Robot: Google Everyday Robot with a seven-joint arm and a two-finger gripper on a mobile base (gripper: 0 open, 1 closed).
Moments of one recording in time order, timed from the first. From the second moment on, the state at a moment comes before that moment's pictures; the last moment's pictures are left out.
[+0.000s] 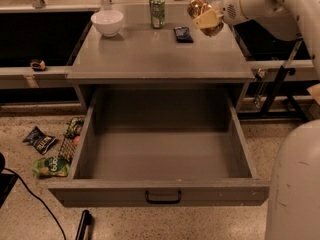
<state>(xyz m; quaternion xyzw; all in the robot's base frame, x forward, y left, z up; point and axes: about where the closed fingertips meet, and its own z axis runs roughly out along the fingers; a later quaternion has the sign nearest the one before) 0.800 -0.150 0.952 -0.35 0.79 0.16 0.48</state>
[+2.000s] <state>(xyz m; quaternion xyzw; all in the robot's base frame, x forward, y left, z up) 0.660 -0.075 0.977 -0.53 0.63 0.41 0.39</state>
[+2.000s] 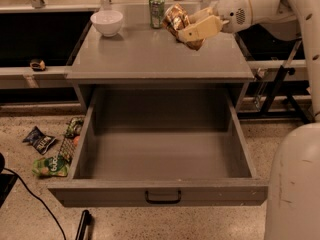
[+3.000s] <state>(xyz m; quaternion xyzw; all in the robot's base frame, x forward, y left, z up) 0.619 -0.036 0.984 -0.60 0.63 0.33 0.37</state>
